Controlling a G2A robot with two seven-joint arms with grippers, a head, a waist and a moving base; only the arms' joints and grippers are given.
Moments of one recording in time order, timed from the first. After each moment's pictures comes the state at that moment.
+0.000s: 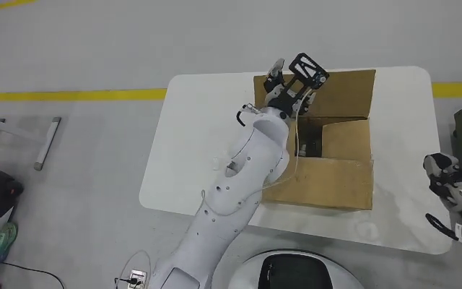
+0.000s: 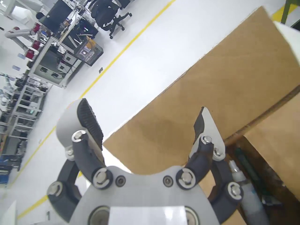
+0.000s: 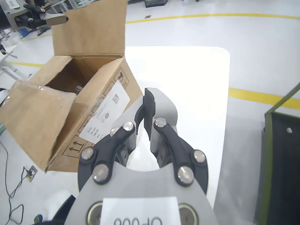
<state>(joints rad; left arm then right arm) 0.66 -1.69 -0.97 -1.53 1.83 -0.17 -0.62 -1.88 -1.22 2.14 -2.17 -0.79 -0.49 0.31</state>
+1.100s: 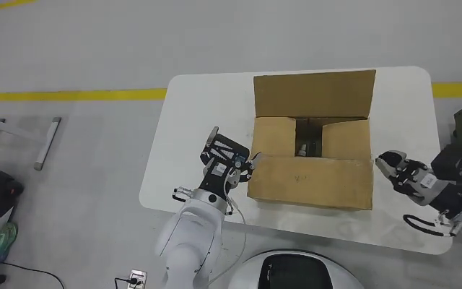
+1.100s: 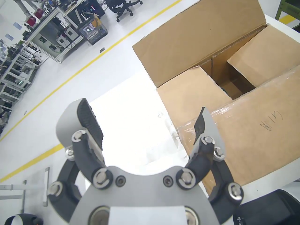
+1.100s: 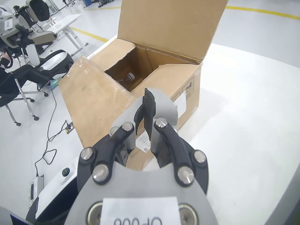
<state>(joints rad) 1.32 -1.59 -1.23 -2.20 1.90 -0.36 -0.61 -1.67 -1.15 2.00 -2.12 -0.61 -0.65 0.64</state>
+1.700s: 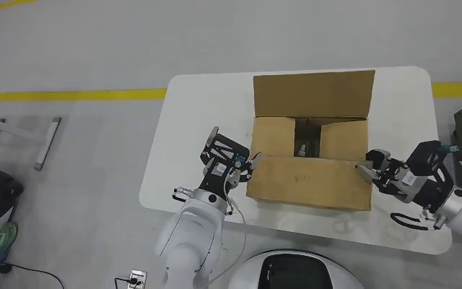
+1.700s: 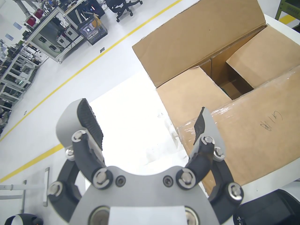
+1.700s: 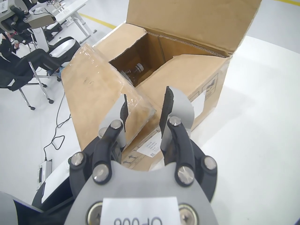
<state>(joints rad) 1.32 -1.59 -1.23 -2.20 1.90 -0.36 -0.61 -1.62 -1.12 1.93 -2.06 -0.58 -0.67 0.70</state>
